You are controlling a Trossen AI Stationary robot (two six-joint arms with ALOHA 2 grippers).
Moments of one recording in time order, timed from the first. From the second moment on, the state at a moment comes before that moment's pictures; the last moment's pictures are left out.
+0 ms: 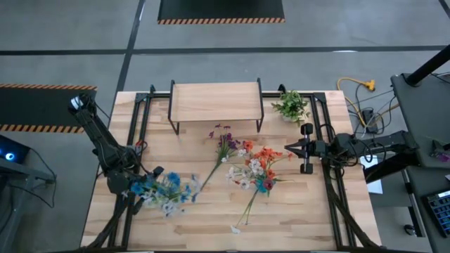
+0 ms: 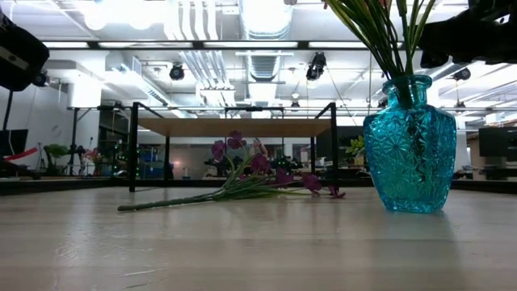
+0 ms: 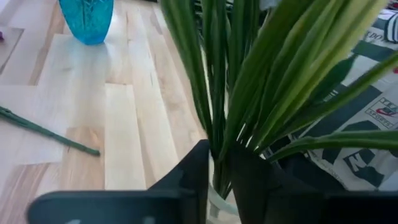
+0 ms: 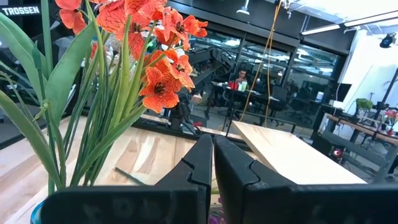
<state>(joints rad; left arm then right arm) -0.98 0.70 0.31 0.00 -0.47 -0.59 0.14 0.25 0.07 0.32 0.16 -0.24</state>
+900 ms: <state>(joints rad) -0.98 0.63 0.66 -0.45 -0.39 -0.59 0.14 0.25 0.07 0.33 0.16 -0.24</state>
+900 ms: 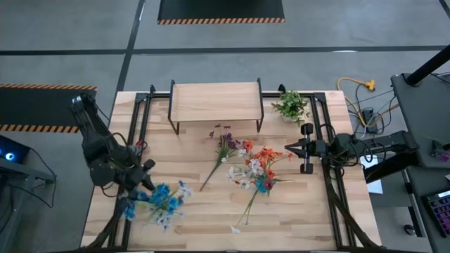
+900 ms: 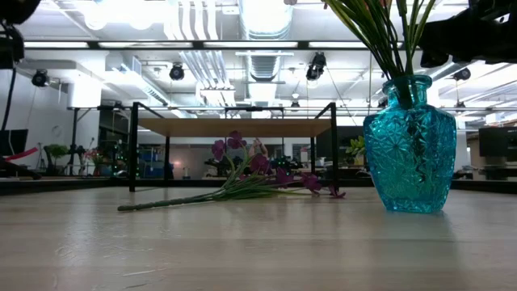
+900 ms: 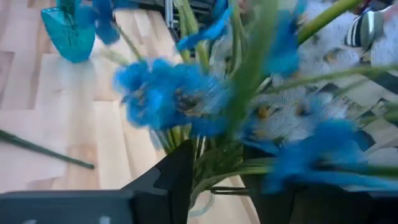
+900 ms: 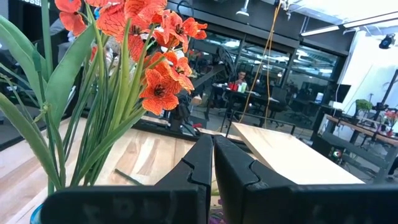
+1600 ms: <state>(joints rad) -0.98 0.65 0.82 -0.79 -0.65 -0.69 0.14 0.25 0.07 0.32 0.16 -0.24</state>
